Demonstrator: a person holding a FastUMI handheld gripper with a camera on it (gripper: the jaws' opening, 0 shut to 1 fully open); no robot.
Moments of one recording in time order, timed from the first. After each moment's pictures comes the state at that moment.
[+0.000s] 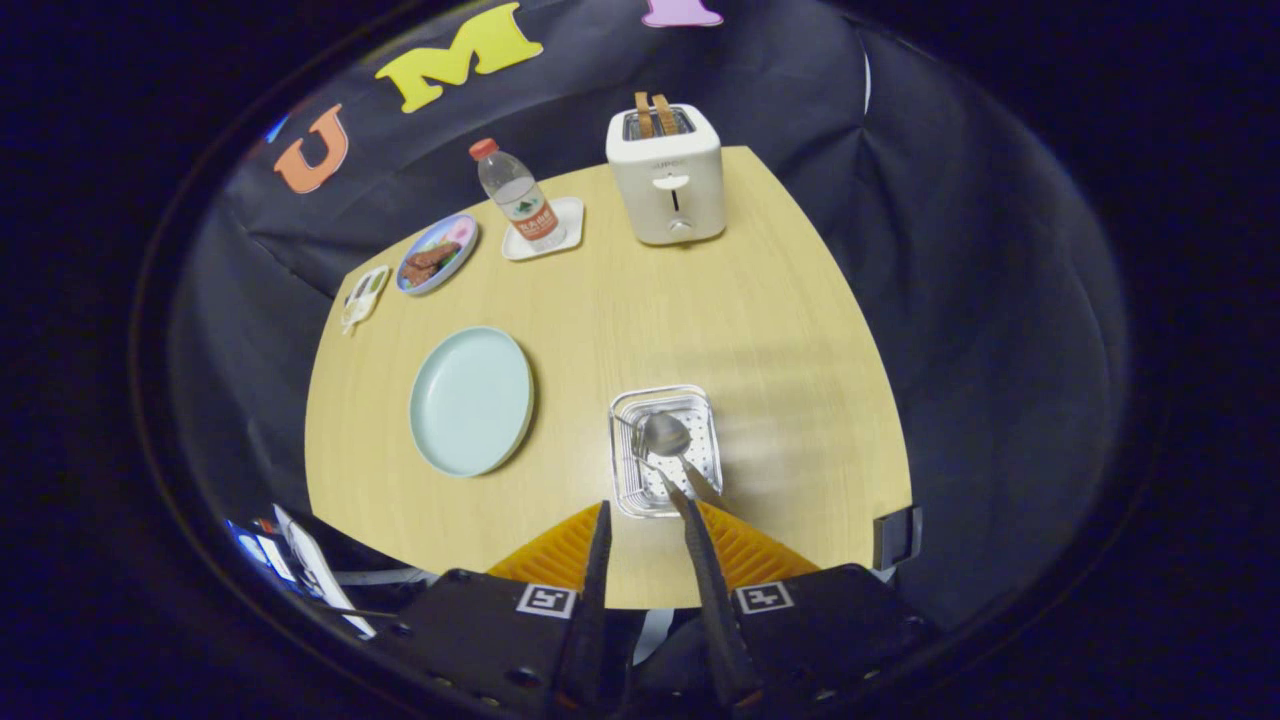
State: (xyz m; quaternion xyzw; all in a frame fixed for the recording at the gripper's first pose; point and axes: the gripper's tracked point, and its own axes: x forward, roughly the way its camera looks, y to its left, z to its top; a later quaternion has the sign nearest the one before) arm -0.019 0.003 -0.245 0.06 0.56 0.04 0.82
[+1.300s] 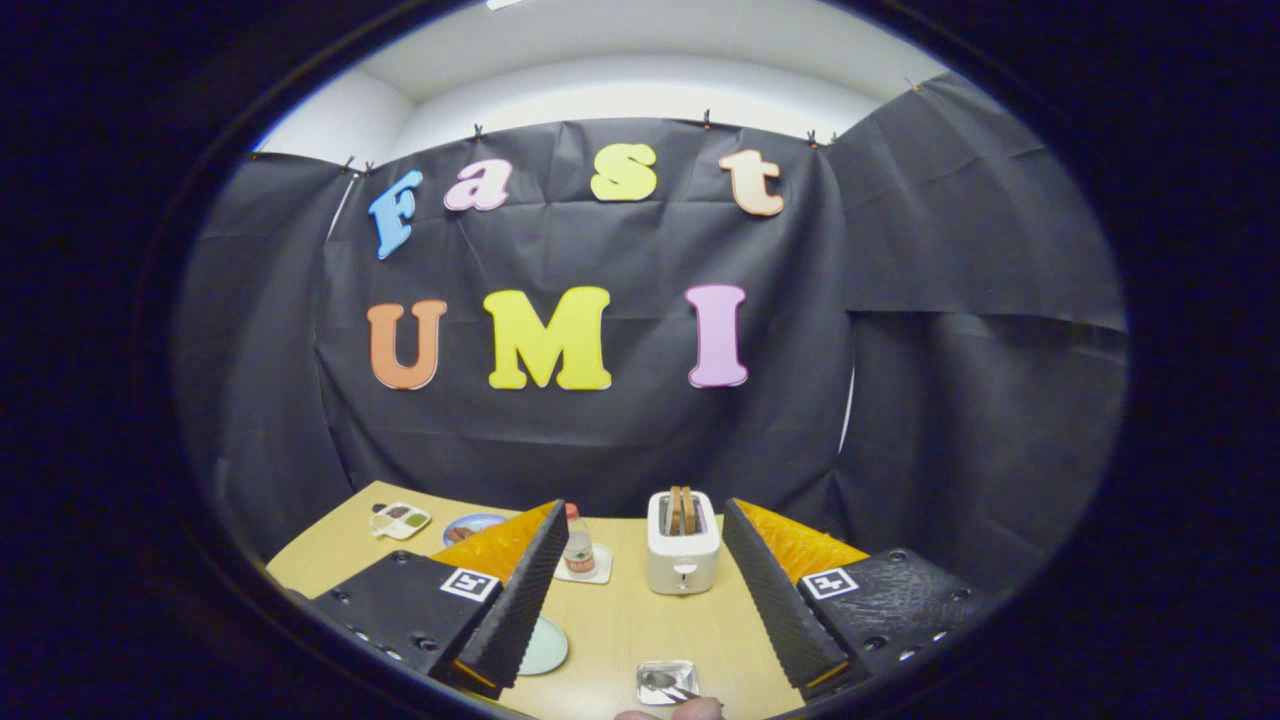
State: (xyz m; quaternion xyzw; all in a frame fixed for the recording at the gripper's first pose) arm 0.038 0.024 0.045 0.01 0.07 0.04 1.00
